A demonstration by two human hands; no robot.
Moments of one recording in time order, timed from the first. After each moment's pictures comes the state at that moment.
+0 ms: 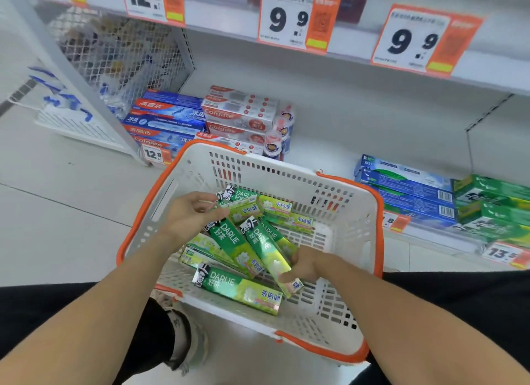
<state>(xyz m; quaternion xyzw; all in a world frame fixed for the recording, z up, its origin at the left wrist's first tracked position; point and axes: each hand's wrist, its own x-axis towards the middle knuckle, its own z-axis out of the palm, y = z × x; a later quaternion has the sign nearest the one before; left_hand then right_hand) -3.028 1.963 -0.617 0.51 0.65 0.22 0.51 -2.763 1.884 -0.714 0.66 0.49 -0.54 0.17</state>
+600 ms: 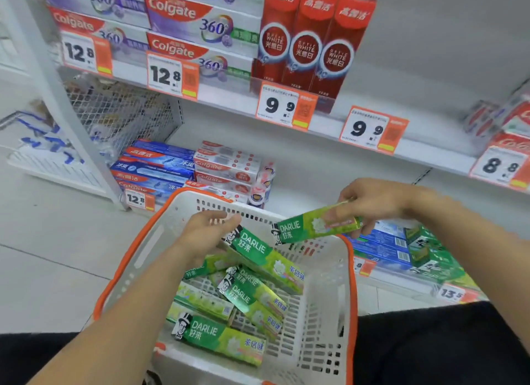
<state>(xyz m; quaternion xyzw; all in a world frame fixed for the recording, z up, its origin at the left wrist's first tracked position) -2.981 1.987 -0.559 0.44 0.59 0.26 0.63 -2.684 1.949 -0.421 0.70 0.57 -0.43 0.04</state>
